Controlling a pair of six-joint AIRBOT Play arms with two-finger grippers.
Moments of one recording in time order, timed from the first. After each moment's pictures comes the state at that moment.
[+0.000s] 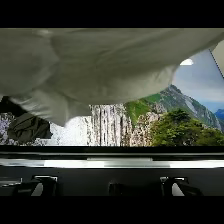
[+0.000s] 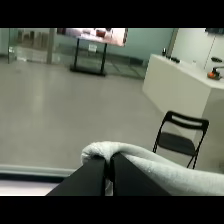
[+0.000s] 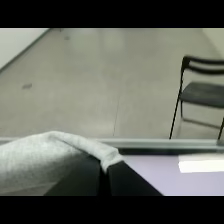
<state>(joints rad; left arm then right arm) 0.11 -0.58 1.66 1.24 -0.88 -1.60 -0.28 -0.88 1.99 -1.15 1.10 1.44</state>
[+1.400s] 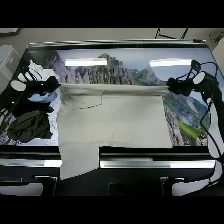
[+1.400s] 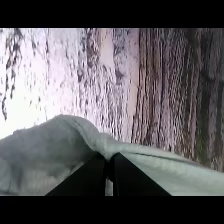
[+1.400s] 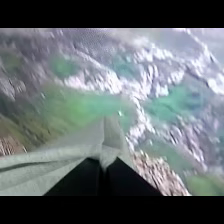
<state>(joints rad) 0.09 -1.55 1.30 0.94 -0.60 -1.52 -0.18 -1.69 1.51 -1.27 0.81 1.69</state>
